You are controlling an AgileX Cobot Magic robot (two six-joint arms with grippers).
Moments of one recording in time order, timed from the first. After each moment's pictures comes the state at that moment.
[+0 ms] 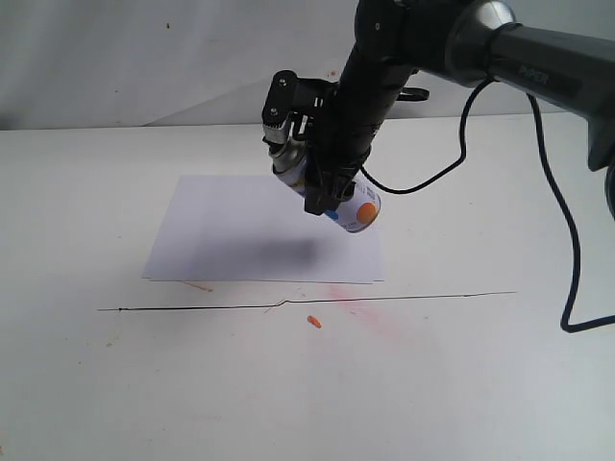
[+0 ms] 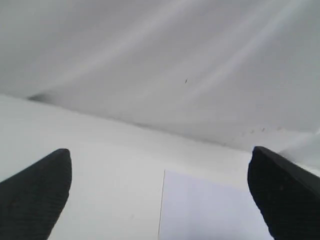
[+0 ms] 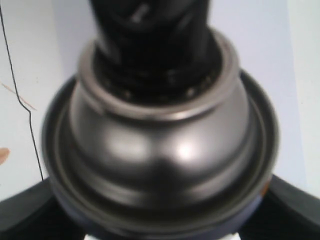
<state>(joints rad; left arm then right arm) -0.01 0.74 -0.67 -0.04 0.28 -0.28 0.34 2.26 -2.01 0.20 1.10 -1.01</state>
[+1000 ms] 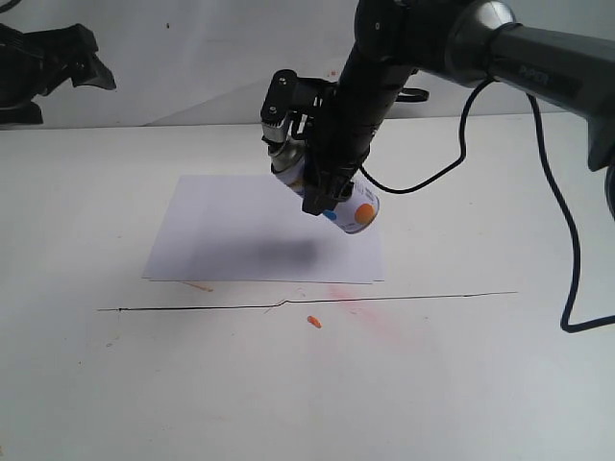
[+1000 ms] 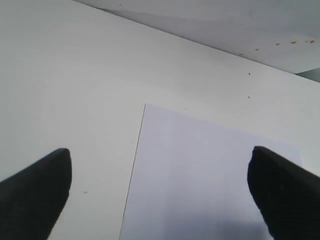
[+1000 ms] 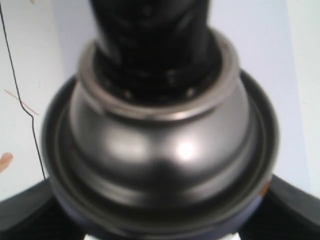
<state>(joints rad) -0.01 1.70 -1.33 -0.40 0.57 -0.03 0.34 2.26 -2.01 0.21 1.10 -0.99</state>
